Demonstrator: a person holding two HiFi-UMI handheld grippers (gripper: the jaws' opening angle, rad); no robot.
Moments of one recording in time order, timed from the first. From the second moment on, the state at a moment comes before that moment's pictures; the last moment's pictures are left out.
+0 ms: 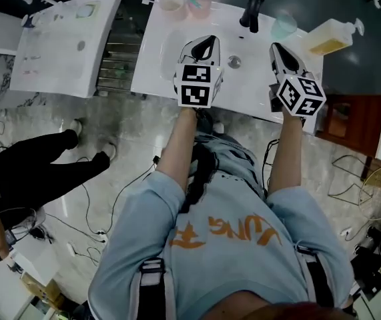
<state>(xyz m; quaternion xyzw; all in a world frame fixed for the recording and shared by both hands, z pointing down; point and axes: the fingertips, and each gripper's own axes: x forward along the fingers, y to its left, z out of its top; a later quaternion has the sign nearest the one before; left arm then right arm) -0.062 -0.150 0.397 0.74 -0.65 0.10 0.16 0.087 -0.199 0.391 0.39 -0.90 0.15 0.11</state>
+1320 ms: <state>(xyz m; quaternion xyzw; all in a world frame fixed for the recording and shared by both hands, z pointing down) -0.208 -0.201 0.433 0.72 -0.66 0.08 0.22 -0.148 -0.255 0.394 0.28 -0.94 0.07 0.19</state>
